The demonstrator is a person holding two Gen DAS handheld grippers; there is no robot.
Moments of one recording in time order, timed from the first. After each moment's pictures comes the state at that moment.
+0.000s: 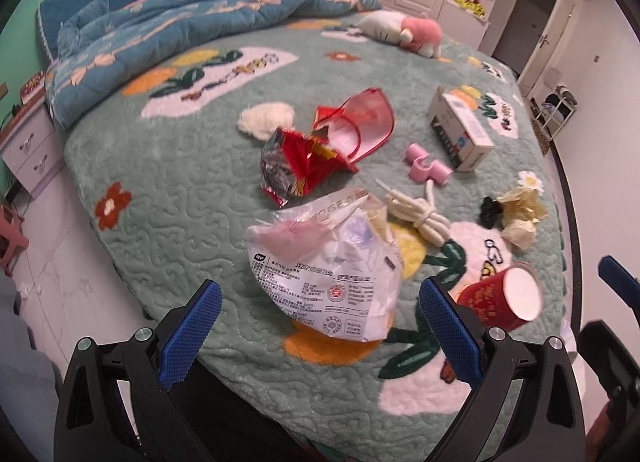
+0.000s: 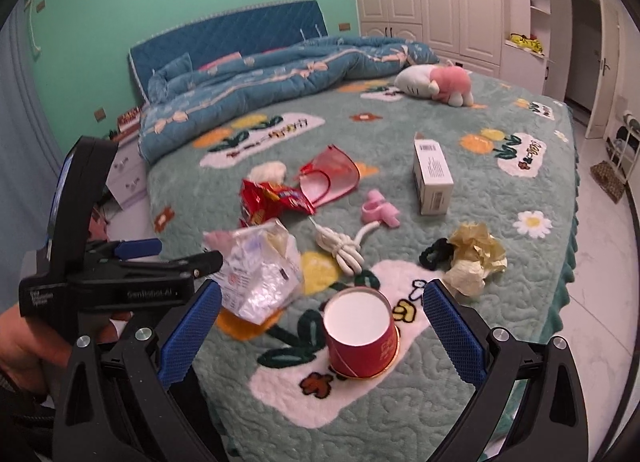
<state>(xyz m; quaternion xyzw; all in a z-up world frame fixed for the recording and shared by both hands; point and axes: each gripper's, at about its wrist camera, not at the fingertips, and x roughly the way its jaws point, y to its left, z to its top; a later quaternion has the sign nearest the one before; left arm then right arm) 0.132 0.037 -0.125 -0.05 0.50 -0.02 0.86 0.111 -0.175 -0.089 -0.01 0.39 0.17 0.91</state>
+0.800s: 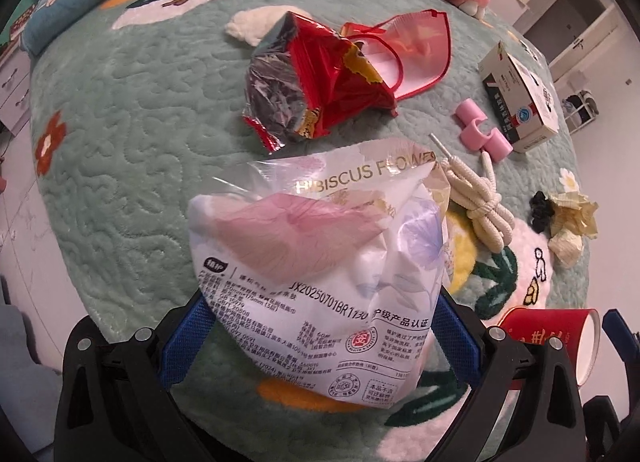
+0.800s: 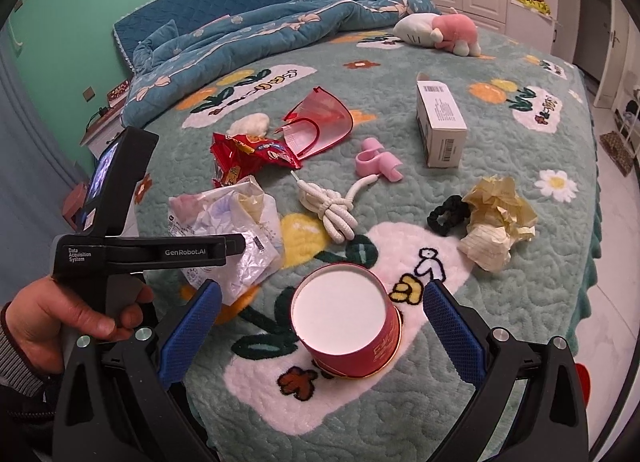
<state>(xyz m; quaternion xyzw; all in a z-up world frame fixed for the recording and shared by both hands) 0.187 0.046 -0.197 -0.12 0.59 -0.03 0.80 0.149 -0.179 -0.139 0.00 0.46 0.18 0.87</state>
